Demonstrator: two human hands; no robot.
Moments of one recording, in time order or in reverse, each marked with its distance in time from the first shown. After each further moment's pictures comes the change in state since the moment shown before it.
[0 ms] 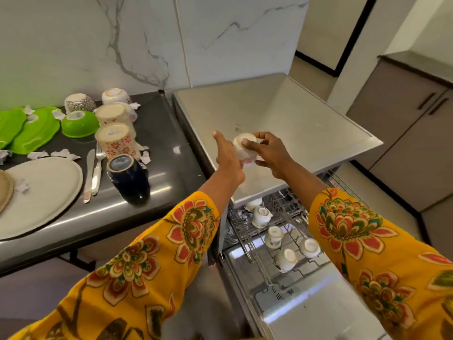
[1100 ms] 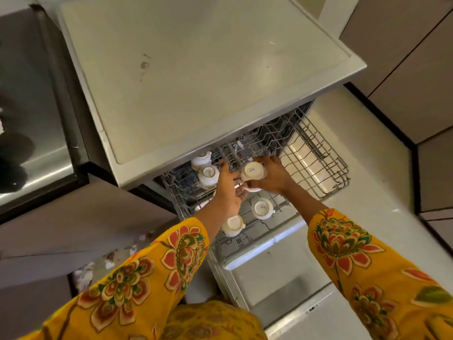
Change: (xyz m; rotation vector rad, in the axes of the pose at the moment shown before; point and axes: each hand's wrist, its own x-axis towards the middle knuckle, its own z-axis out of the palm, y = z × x) left_hand 0.070 -0.249 0.071 0.255 0.118 -0.402; right_hand 0.028 0.248 -0.179 -0.616 -0.267 0.104
